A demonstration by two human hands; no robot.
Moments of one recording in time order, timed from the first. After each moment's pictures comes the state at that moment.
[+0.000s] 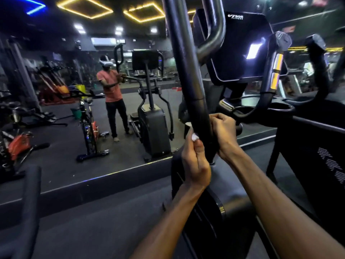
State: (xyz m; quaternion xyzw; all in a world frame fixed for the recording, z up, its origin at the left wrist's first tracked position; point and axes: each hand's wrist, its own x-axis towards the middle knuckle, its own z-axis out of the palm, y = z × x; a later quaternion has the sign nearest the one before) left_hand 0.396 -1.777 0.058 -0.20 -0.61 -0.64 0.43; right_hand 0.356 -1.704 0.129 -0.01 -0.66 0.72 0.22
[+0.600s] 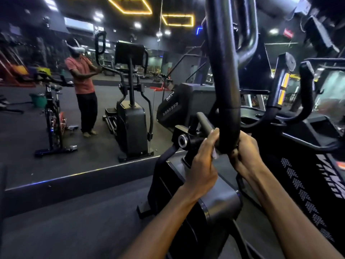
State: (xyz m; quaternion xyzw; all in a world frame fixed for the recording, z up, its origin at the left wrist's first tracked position) left_hand 0.357 -1.806 0.036 -0.34 -0.70 -0.57 0.27; right_hand 0.378 -1.701 0.123 -0.04 -0.58 0.79 0.20
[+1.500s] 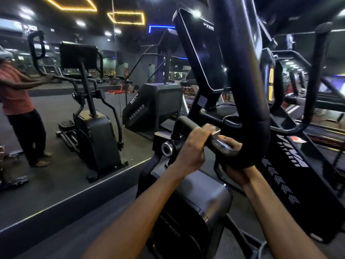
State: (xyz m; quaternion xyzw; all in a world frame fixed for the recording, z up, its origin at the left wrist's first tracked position) left_hand 0.213 -1.809 0.049 -0.52 -0.66 -0.43 0.32; right_hand 0.339 -1.702 0.083 -0.04 -0.50 0.84 0.20
